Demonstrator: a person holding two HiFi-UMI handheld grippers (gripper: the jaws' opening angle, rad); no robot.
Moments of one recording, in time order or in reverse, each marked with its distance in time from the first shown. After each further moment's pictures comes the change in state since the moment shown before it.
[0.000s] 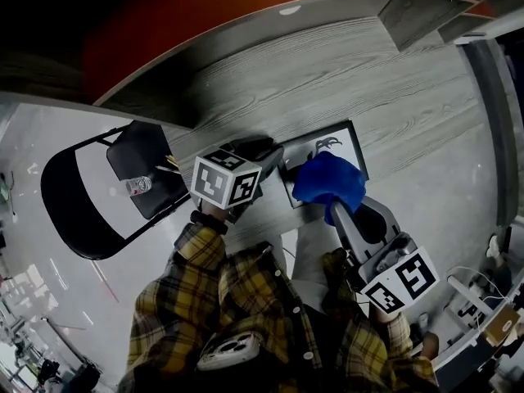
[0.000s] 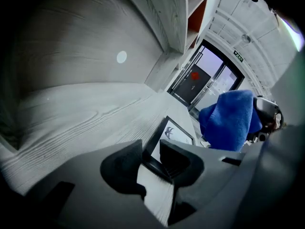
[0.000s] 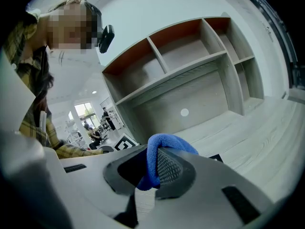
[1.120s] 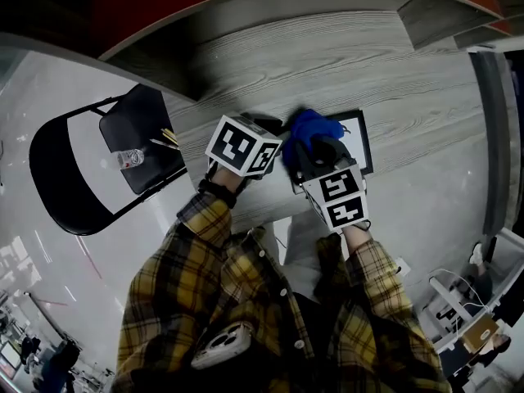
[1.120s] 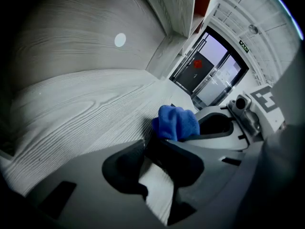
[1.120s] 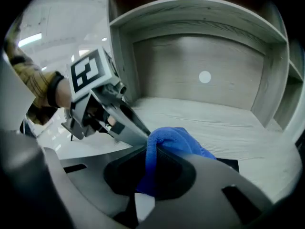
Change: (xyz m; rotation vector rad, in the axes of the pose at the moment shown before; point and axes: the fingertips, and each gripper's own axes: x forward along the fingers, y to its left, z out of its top) left arm 0.018 0.011 -0.016 0.021 0.162 0.027; right arm 0.133 -0.058 -0.116 -0.383 0.450 -0.085
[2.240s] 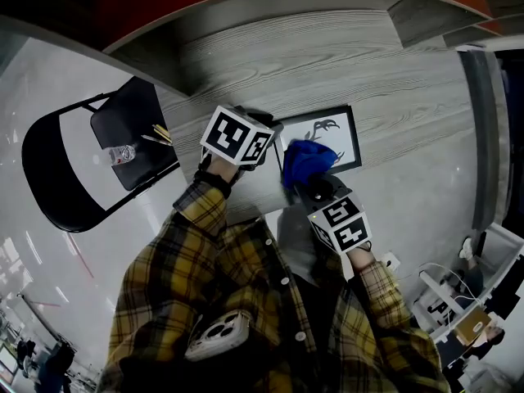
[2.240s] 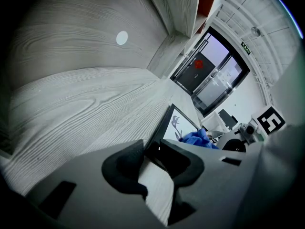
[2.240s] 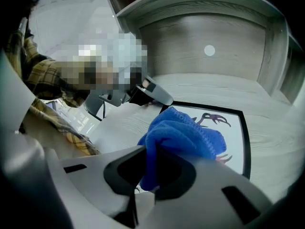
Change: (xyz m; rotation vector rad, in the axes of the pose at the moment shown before) left arm 0.003 0.001 -0.003 -0.026 0.014 -0.007; right arm -0.052 0.050 -0.082 0.085 0.225 0.183
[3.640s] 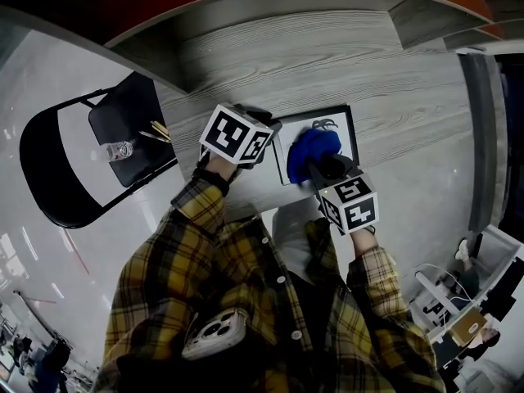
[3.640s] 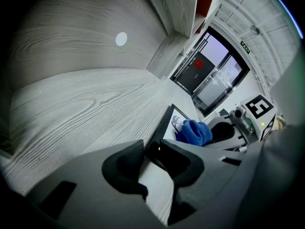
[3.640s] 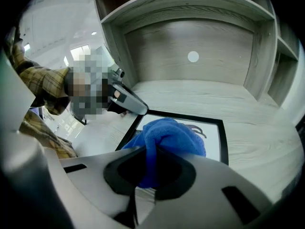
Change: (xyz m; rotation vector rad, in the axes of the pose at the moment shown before) left arm -0.001 -0.003 0.001 0.011 -0.006 0.009; right arm -0.007 -0.056 0.020 0.031 -0.055 -0.118
